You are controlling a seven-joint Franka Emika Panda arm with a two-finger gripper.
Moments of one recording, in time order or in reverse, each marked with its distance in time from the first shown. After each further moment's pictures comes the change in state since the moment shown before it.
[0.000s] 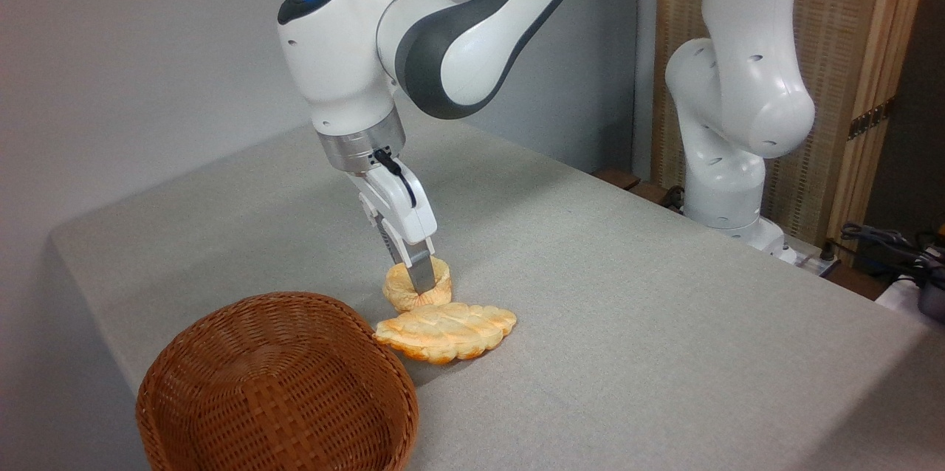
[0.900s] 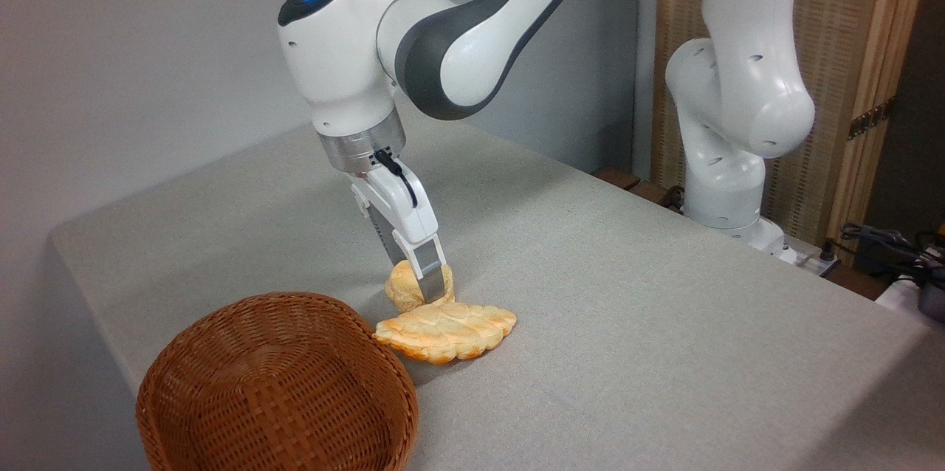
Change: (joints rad) arm 0.000 0.002 -0.002 -0.003 -0.001 0.000 -0.006
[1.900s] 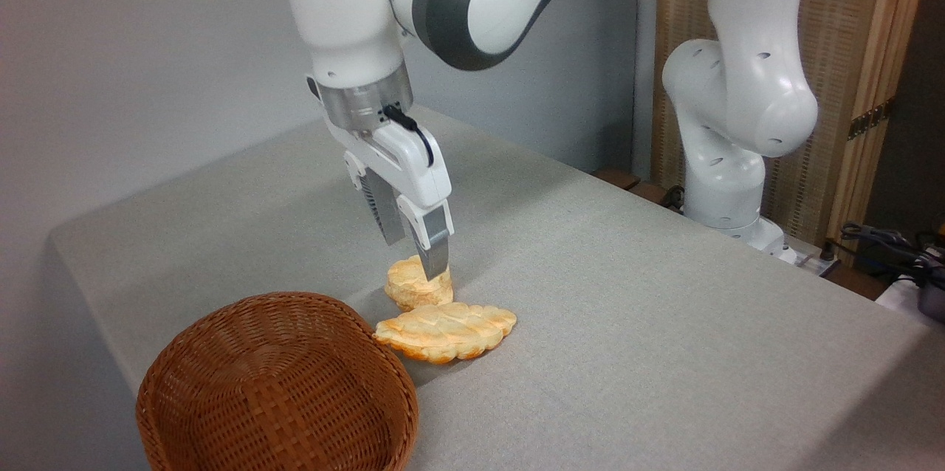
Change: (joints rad) arm 0.063 -0.073 -0.004 0.057 -0.007 -0.084 -0.033
